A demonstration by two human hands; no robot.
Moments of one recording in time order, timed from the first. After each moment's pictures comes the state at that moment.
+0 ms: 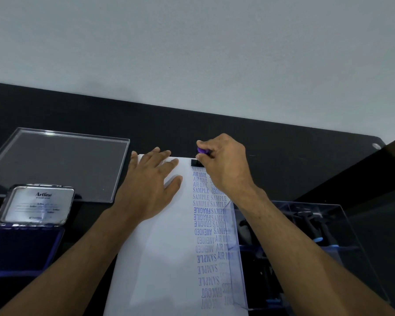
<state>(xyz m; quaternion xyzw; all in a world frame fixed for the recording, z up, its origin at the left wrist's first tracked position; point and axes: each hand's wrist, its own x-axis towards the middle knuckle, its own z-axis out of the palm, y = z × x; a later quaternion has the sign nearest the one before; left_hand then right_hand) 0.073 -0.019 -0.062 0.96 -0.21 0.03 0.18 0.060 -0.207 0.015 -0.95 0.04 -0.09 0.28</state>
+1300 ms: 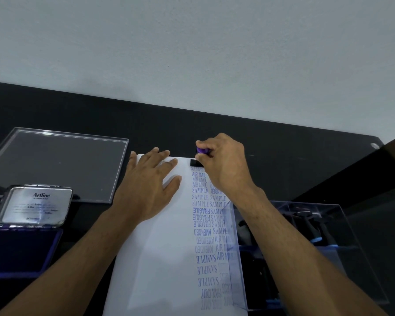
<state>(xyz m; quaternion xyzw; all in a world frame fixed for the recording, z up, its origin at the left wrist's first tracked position) 0.073 -0.019 -0.064 0.96 -0.21 0.03 0.18 0.061 -0.206 0.016 -0.96 0.02 -0.11 0.25</state>
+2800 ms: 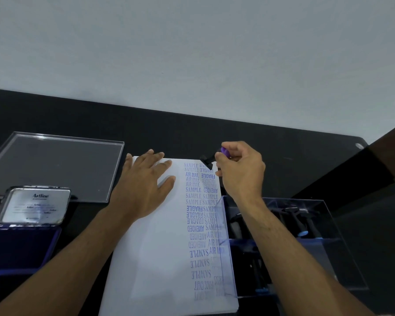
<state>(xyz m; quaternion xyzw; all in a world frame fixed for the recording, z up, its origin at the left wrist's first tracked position) 0.071 -0.018 -0.062 0.96 -0.22 0.04 0.18 0.029 -0.231 0.013 -0.83 0.20 -0.23 0.47</state>
